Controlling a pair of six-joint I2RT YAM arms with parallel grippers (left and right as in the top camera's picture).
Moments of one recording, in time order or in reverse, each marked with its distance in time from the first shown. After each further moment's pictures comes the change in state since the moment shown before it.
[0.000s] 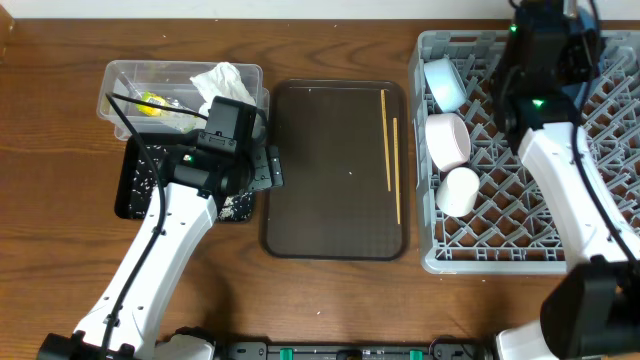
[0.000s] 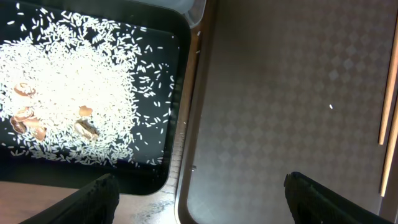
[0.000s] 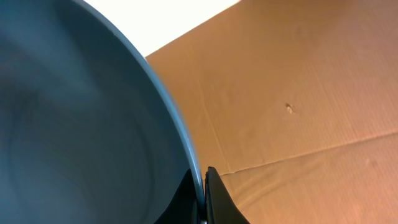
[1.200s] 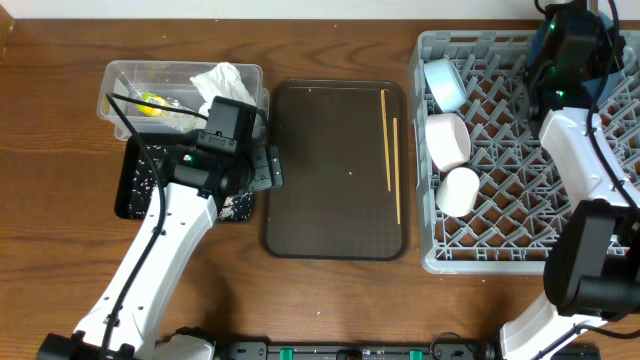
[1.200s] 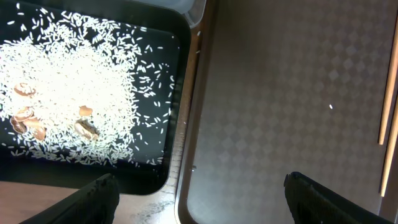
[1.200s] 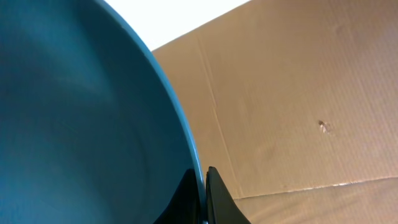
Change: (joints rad) left arm 0.000 0.000 0.000 0.000 0.000 0.000; right arm -0.190 0.180 0.006 0.258 -0.178 -0.155
